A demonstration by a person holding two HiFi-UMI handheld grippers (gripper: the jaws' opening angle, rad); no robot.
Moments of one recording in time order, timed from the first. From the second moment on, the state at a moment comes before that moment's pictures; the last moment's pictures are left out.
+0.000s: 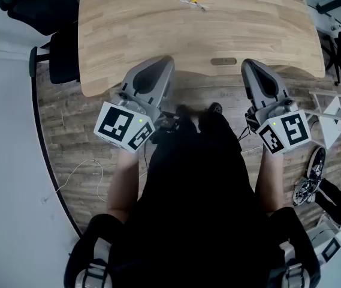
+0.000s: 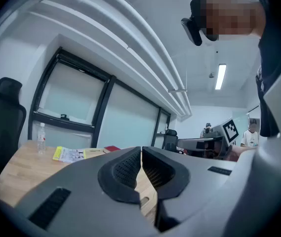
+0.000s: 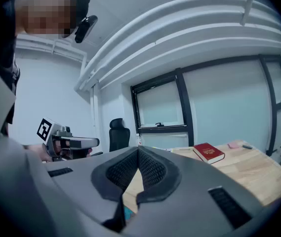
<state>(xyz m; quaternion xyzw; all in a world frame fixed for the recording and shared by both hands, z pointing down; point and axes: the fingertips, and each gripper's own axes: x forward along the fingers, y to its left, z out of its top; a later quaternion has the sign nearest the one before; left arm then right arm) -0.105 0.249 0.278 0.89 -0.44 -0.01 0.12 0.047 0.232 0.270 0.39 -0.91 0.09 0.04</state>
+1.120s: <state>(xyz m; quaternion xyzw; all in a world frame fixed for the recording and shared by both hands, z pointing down) -0.074 0.217 0.294 0.90 -0.42 0.01 0.14 0.077 0.204 0.294 0.44 -0.89 0.14 0.03</state>
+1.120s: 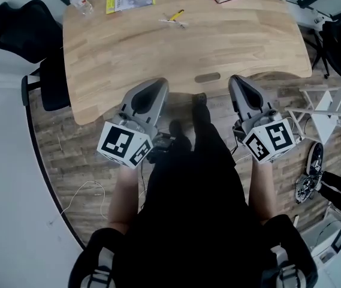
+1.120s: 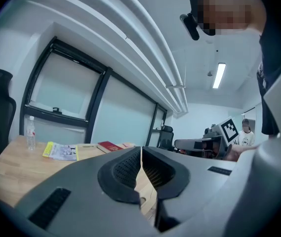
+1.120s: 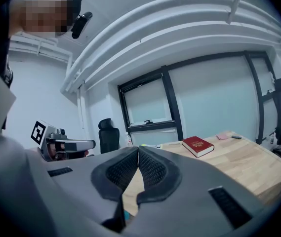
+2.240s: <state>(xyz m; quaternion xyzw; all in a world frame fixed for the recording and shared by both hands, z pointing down) -0.012 0.052 0.267 0.83 -0.54 0.02 0.13 0.091 -0.026 0.320 0.29 -0.95 0.13 0.07</state>
